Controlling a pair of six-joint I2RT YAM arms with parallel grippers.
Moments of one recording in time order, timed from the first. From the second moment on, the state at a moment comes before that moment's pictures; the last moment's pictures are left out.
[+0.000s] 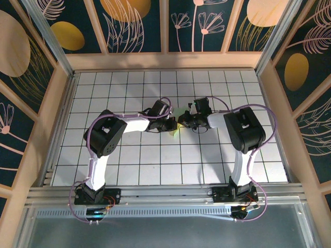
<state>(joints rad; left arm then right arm) -0.67 2.08 1.21 -0.03 0.38 -0.68 0.39 1.94 0.95 0.11 -0.58 0.75</state>
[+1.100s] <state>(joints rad) -0.67 2.00 1.14 -0.02 0.65 -0.77 0.36 1.95 0.93 0.15 -0.62 0.73</state>
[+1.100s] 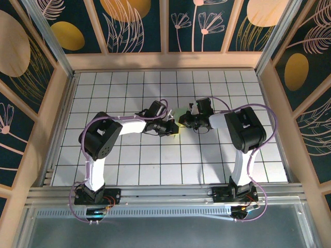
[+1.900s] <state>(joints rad) -0.67 2.03 1.14 -0.04 0.61 -0.77 0.36 1.95 0.93 0.15 -0.62 0.73</state>
